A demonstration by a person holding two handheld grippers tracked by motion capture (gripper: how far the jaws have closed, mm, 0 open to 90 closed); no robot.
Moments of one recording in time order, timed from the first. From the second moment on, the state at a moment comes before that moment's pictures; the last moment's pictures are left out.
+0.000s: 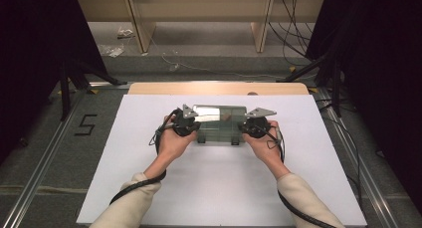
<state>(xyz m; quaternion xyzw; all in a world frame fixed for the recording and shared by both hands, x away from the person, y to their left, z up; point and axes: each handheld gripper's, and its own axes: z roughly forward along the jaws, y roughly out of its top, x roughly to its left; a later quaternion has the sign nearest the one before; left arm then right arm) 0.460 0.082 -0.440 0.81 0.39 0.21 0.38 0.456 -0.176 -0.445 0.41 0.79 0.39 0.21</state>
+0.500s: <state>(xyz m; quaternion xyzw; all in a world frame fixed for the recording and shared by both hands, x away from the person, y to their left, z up) 0.461 0.081 -0.444 0.82 0.39 0.21 0.37 0.457 -0.176 -0.448 0.42 0.80 0.38 0.21</state>
